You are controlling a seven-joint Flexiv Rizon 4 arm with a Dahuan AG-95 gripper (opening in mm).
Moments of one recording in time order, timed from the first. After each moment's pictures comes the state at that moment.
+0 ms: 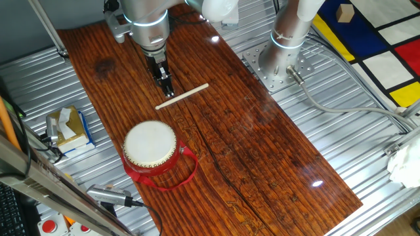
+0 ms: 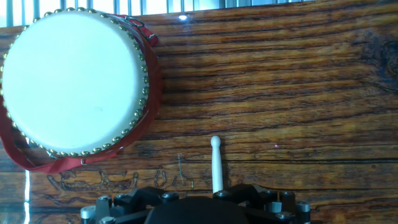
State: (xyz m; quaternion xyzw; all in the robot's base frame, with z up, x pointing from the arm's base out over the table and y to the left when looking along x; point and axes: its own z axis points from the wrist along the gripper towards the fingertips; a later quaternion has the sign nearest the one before) arm 0.500 0.000 0.170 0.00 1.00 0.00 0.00
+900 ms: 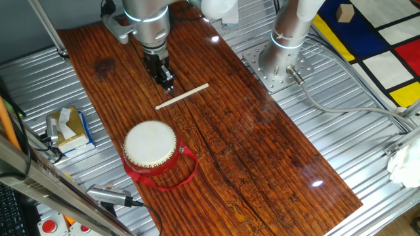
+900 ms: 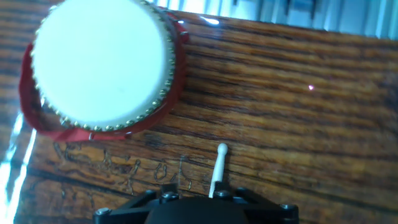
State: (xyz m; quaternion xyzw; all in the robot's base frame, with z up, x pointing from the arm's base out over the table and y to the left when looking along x) arm 0.500 0.000 0.170 -0.13 0.99 0.01 0.01
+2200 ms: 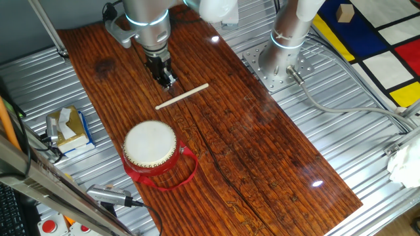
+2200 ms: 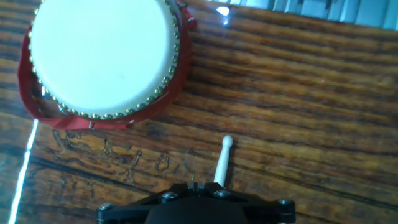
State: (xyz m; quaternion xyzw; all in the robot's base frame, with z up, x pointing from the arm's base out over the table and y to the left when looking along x) arm 0.490 -0.006 0.144 -0.13 0.99 0.04 -0.01
